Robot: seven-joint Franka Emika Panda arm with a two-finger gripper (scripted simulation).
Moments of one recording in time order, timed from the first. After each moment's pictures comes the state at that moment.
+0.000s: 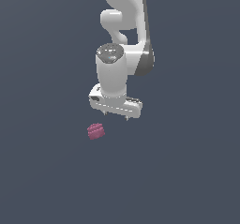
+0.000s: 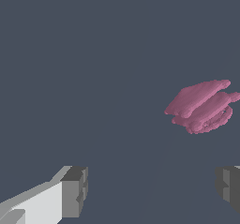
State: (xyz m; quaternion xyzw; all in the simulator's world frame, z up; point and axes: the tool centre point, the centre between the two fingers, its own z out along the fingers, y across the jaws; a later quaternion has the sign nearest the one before) arm 0.014 -0.017 0.163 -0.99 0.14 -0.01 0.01
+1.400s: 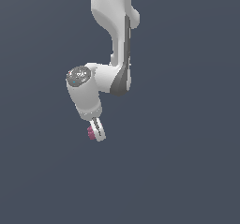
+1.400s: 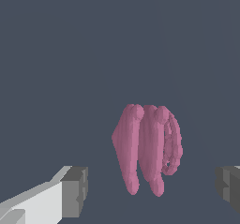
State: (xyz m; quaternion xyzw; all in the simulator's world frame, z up) arm 0.031 -0.113 0.107 -0.85 0.53 0.00 0.00
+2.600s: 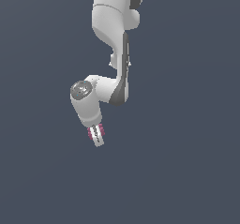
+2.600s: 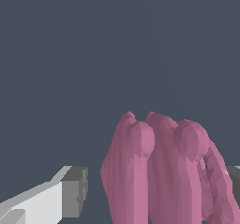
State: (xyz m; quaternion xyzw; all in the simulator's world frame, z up) arm 0.030 -0.120 0.054 -0.83 0.56 0.00 0.00
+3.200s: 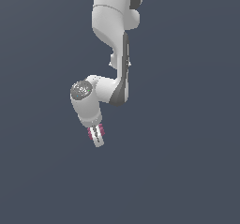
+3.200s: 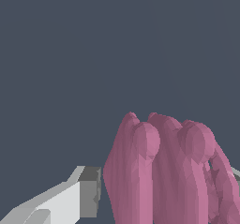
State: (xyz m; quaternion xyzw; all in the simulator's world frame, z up) arm 0.032 -0.120 0.053 -0.83 0.56 0.00 0.00
